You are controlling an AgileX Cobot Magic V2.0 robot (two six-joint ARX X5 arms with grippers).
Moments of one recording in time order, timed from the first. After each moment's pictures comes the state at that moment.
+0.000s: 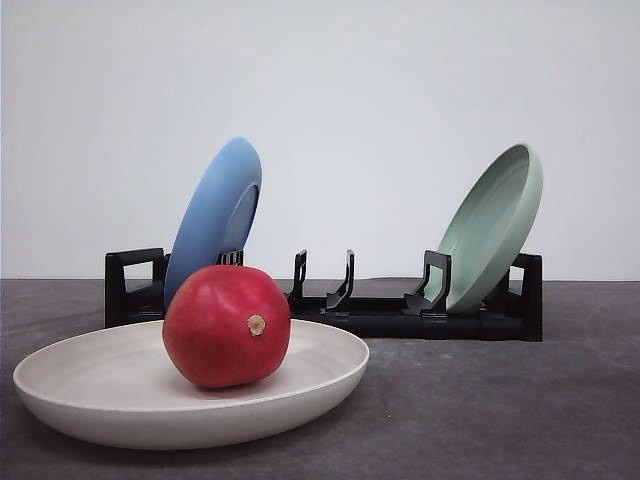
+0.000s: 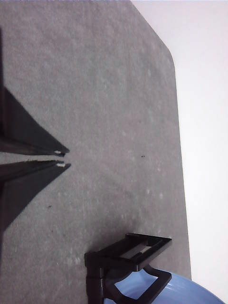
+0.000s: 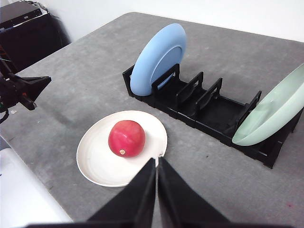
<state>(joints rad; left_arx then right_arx) 0.01 0.00 0.02 -0.18 -0.05 0.09 0.65 0.43 0.94 -0.87 -0.13 0.15</state>
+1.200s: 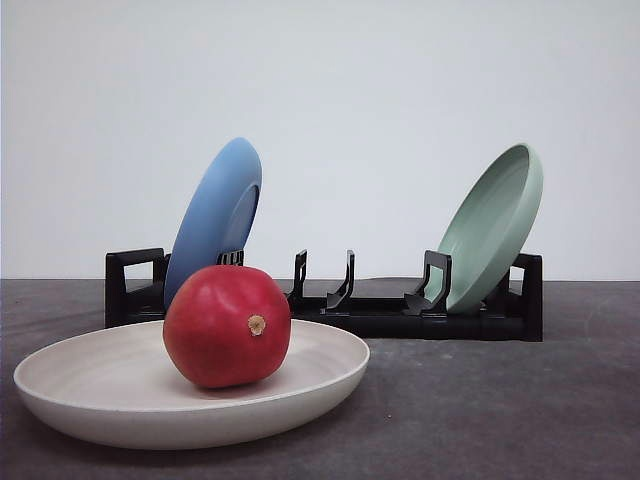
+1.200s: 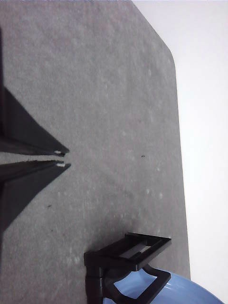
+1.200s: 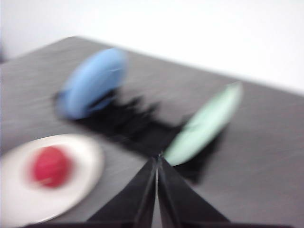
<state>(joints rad) 0.01 0.00 0.02 -0.18 -0.05 0.09 0.33 0.33 0.77 -0.66 -0.13 -0.05</state>
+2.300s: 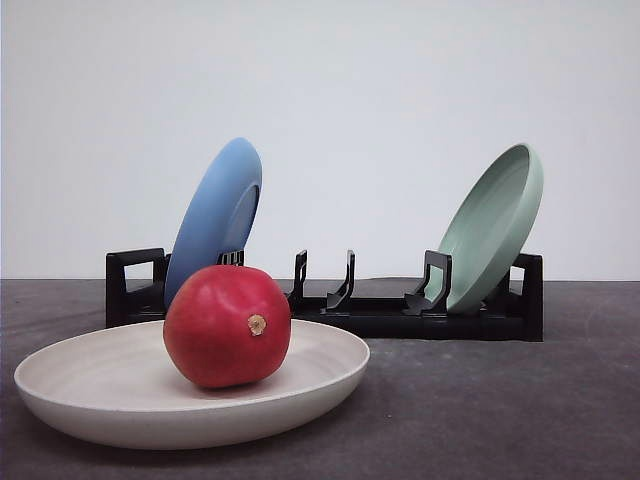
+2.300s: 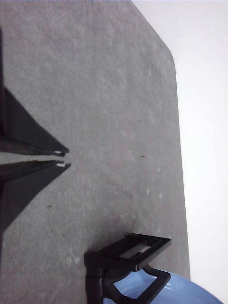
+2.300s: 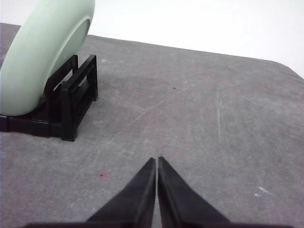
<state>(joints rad) 0.01 0.00 0.02 -0.18 -0.05 0.09 -0.01 0.01 0.02 -0.18 -0.02 -0.07</state>
